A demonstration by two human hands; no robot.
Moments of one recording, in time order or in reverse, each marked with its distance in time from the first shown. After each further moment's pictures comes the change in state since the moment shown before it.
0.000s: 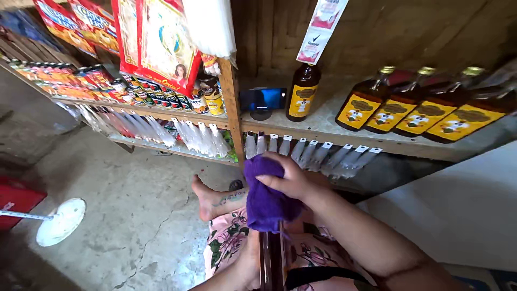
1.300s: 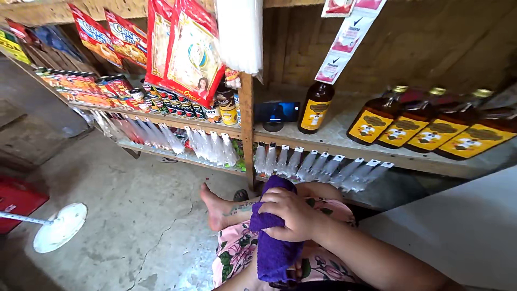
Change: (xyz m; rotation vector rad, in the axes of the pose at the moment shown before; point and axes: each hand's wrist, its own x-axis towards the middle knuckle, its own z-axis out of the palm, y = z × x) left_hand 0.001 -0.033 -0.065 -0.264 0.012 -0.160; right_hand -0.023 -0.001 0.042 -0.419 -0.290 -0.306
